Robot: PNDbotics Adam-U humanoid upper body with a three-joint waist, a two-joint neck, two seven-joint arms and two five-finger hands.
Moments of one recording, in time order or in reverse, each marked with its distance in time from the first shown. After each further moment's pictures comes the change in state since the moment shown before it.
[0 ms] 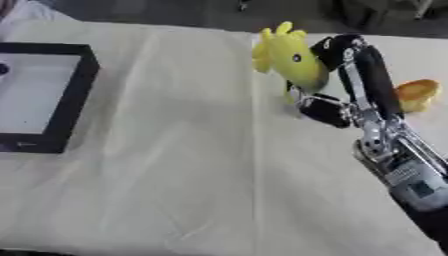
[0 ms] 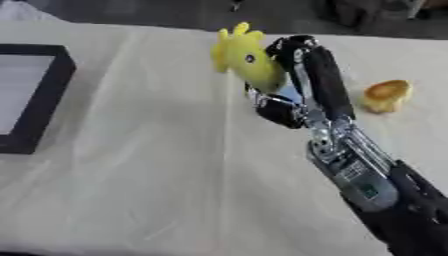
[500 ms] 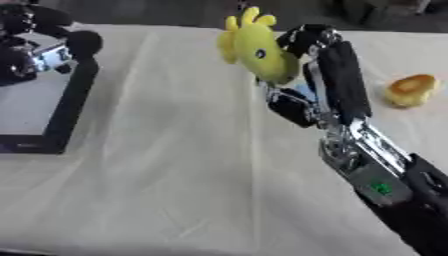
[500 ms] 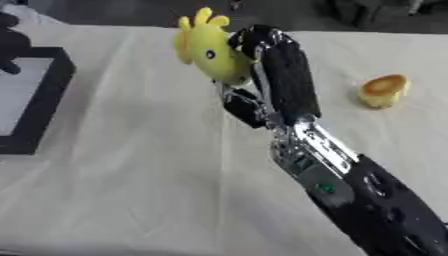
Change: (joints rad) left arm -0.261 0.016 -0.193 -0.003 -0.115 0.301 -0.254; right arm -0.059 0.049 0.085 0.000 0.184 0.030 -0.048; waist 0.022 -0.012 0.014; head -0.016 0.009
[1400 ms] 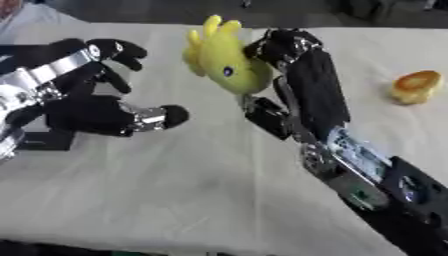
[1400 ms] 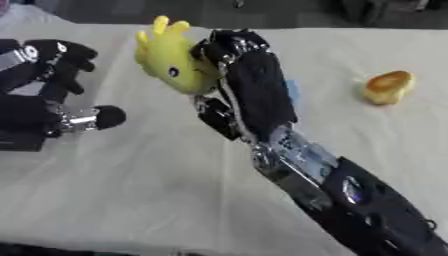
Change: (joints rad) left arm -0.083 -0.115 -0.178 0.000 -0.222 0.063 -0.102; right arm -0.027 0.030 0.092 0.000 0.174 -0.099 -0.032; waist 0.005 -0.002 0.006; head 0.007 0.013
